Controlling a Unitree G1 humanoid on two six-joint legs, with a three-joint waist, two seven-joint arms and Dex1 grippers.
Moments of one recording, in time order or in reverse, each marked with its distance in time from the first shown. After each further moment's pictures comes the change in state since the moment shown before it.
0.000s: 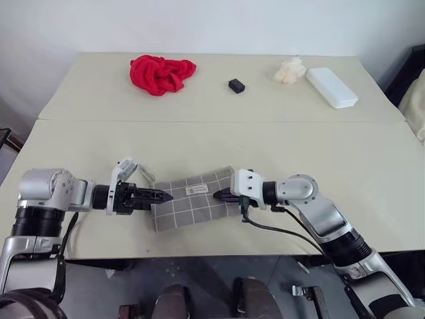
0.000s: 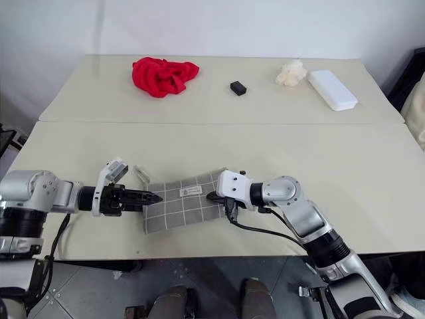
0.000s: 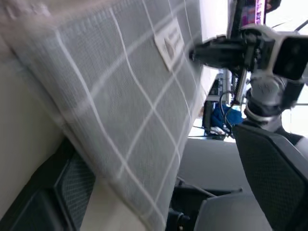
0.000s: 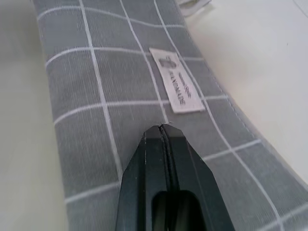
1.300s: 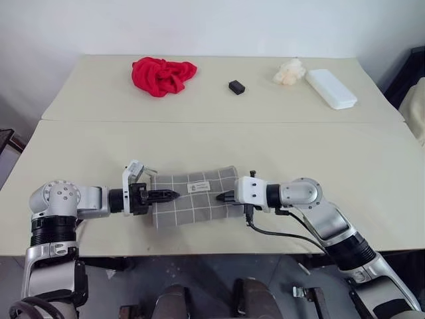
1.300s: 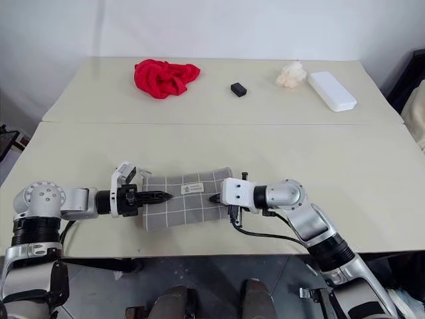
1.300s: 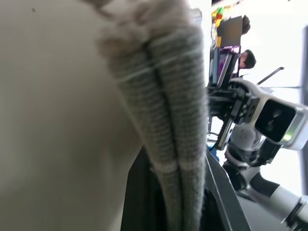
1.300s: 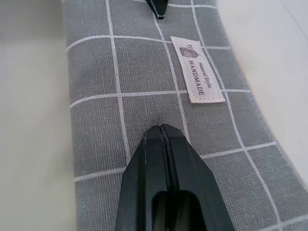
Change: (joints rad) left arm 0.000 -0.180 0.209 0.115 -0.267 0.022 0.455; right arm 0.044 -0.011 -0.022 0.004 -0.039 -0.107 0.005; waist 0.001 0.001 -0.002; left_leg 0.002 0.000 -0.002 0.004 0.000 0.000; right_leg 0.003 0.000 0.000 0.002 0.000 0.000
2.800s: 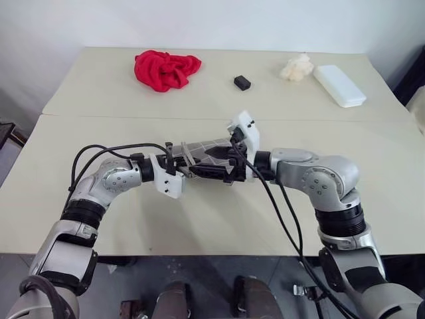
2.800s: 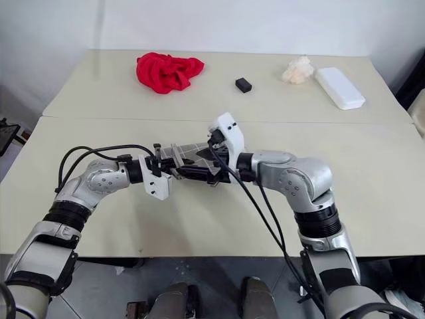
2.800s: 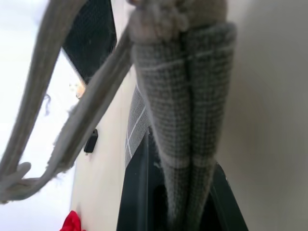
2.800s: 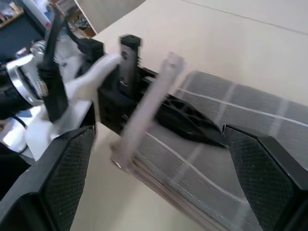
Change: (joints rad) left arm -0.158 0.038 -0.559 0.280 1.442 -2.605 0.046; right arm -0.303 0.234 -0.229 -0.137 0.702 1.023 -0.509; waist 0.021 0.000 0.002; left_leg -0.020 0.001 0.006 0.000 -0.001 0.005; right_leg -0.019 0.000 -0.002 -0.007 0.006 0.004
